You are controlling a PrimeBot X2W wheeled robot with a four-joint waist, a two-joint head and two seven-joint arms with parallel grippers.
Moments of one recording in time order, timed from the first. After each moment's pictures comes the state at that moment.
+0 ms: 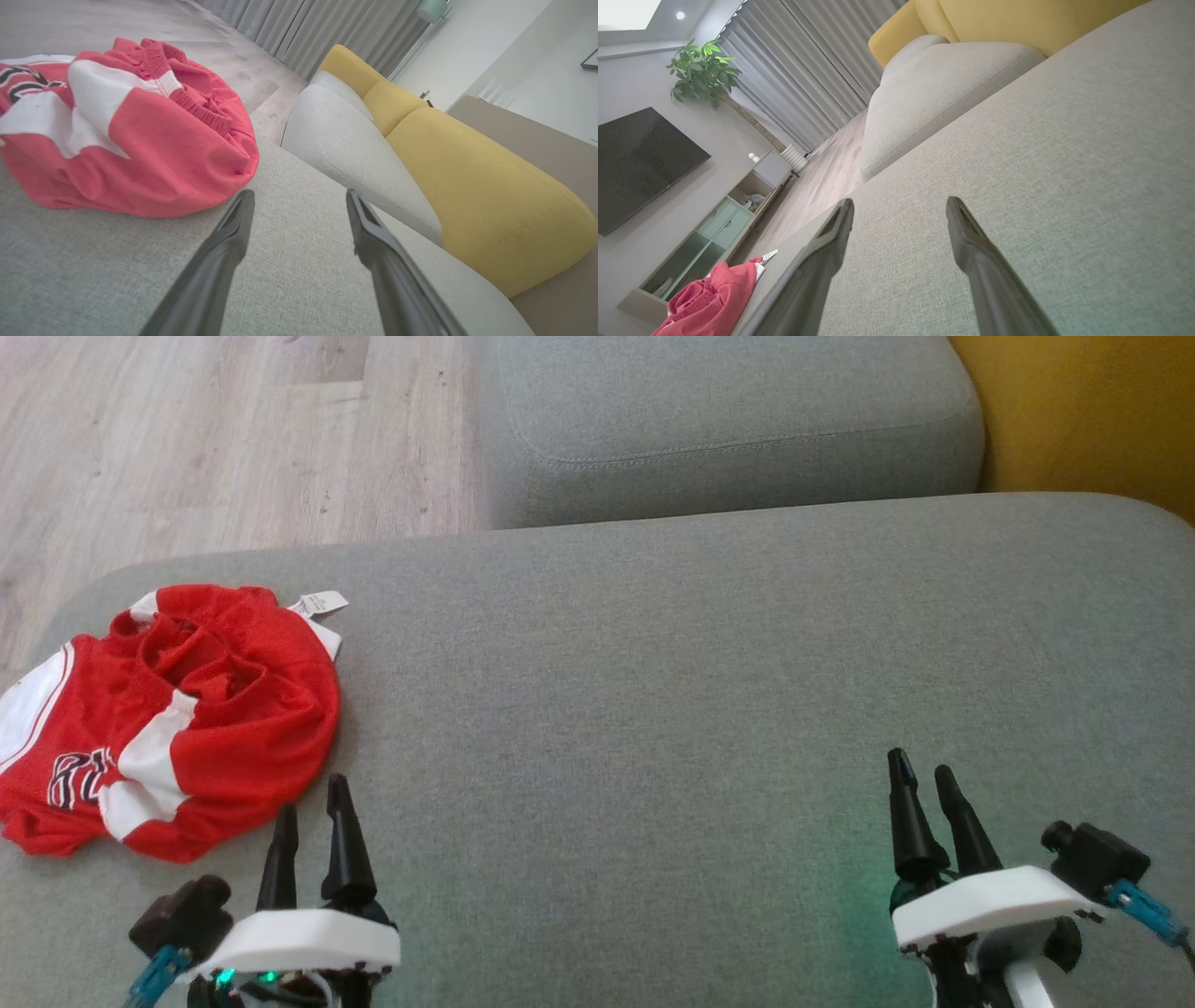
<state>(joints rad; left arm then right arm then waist) 0.01 0.04 -0.13 0.22 -0.71 0.00 -0.11 -0.01 -0.04 0.10 0.32 0.68 0.13 -0.11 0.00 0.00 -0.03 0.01</state>
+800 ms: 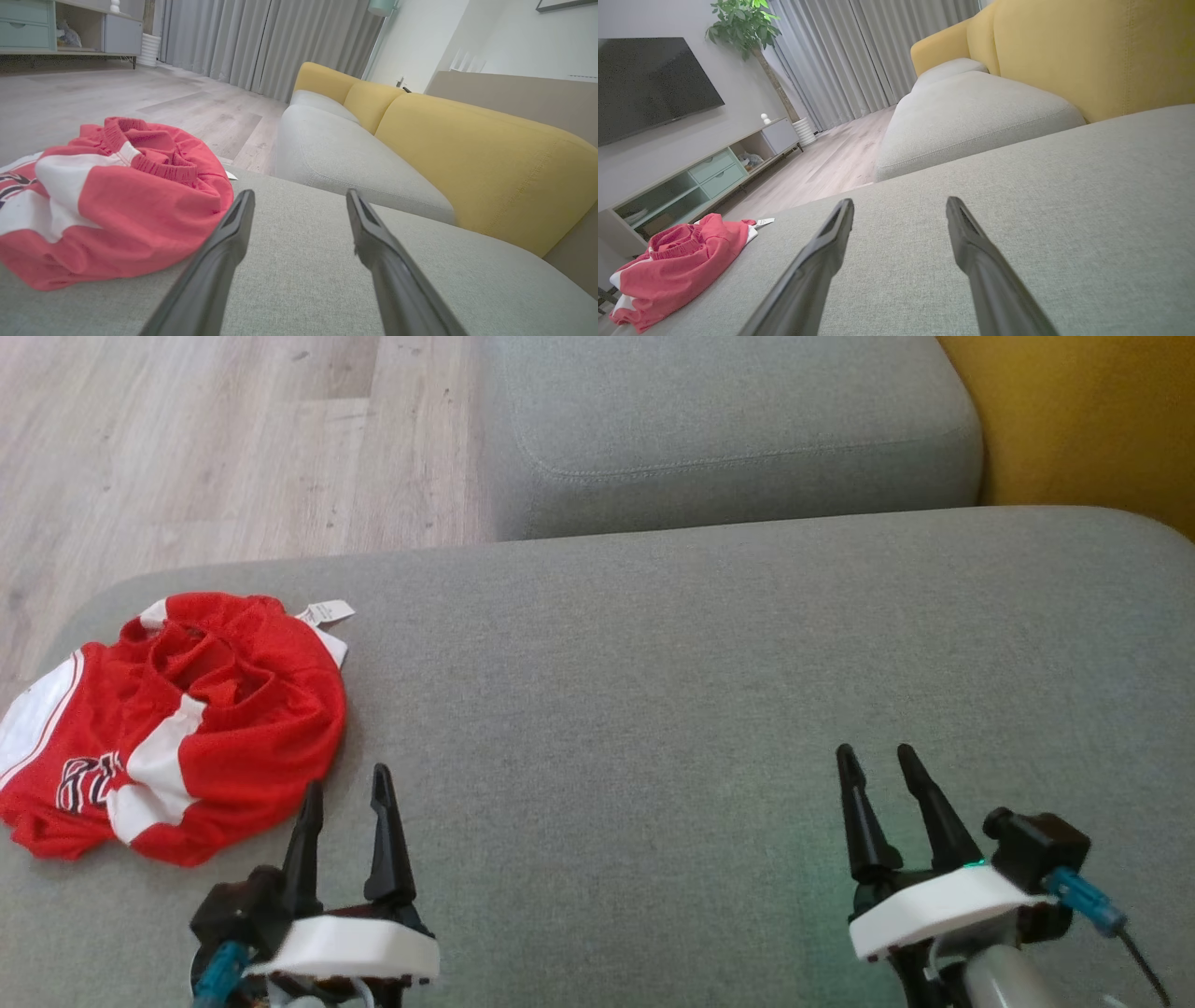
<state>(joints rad) 0.01 0.04 -0.19 0.20 -0.44 0.03 -0.18 -0.03 -0.04 0.17 0.32 0.40 0.13 -0.18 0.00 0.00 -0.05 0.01</state>
